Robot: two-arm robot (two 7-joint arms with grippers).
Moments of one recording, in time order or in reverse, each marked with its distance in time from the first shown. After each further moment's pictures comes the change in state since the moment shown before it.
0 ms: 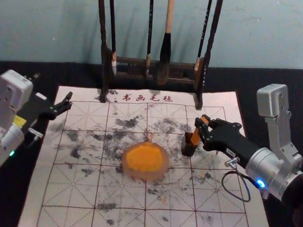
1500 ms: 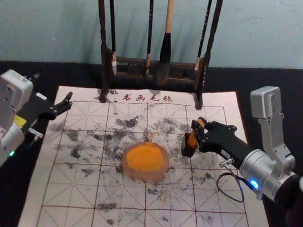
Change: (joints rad) left arm 0.000 0.000 0.000 0.000 0.000 0.000 0.000; right arm 0.012 -0.042 0.001 0.042 -0.022 0.004 0.002
